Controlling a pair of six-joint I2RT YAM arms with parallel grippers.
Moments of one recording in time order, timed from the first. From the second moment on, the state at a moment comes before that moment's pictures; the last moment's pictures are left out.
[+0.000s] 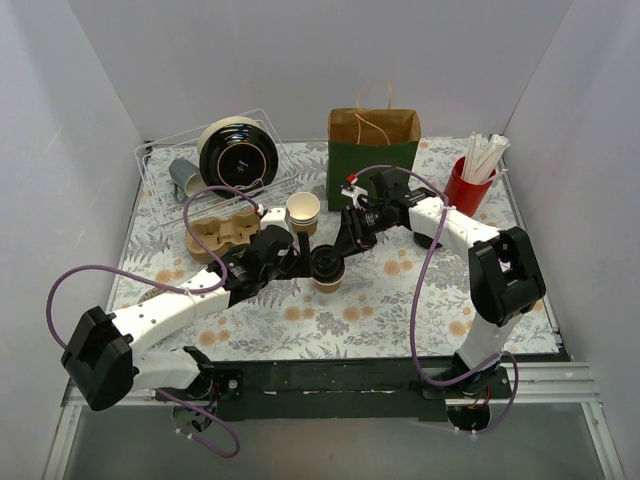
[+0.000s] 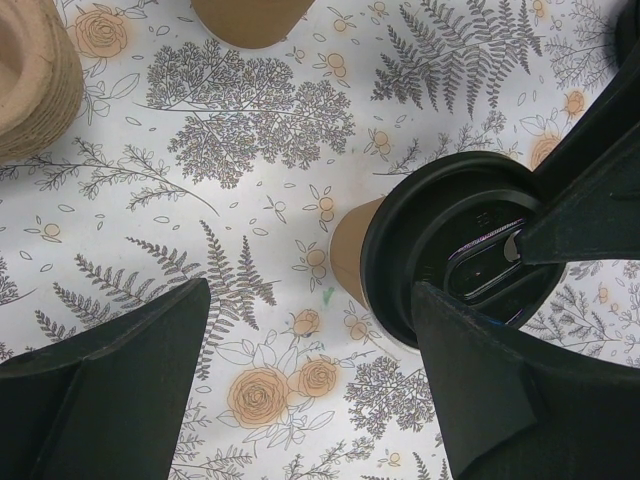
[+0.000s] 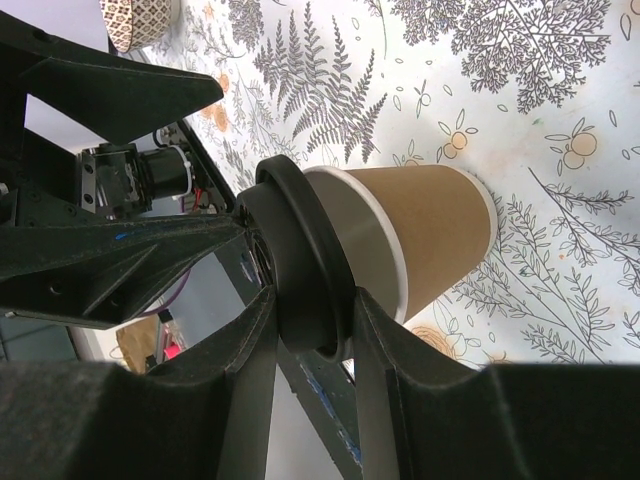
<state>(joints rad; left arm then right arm) -0.79 1.21 0.79 -0.29 -0.30 -0.64 0.51 1.75 1.26 -0.53 -0.85 0.34</state>
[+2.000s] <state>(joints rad) -0.79 1.24 0.80 -0.28 -0.30 -0.64 0.51 1.75 1.26 -0.58 -0.84 0.35</state>
